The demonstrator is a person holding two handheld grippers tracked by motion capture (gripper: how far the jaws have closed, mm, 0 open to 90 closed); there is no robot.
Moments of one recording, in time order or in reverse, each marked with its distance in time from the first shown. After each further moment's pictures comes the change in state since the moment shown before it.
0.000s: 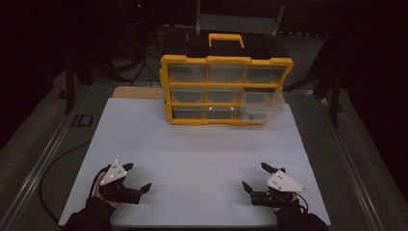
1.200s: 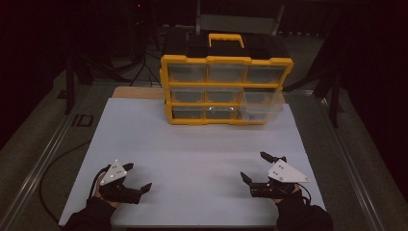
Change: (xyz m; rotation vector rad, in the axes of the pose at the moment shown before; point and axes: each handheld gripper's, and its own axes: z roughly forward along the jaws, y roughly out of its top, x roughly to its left) left arm 0.000 0.000 0.001 -0.004 -0.008 -0.005; right arm -0.003 0.050 -0.007 -0.034 0.011 -0.042
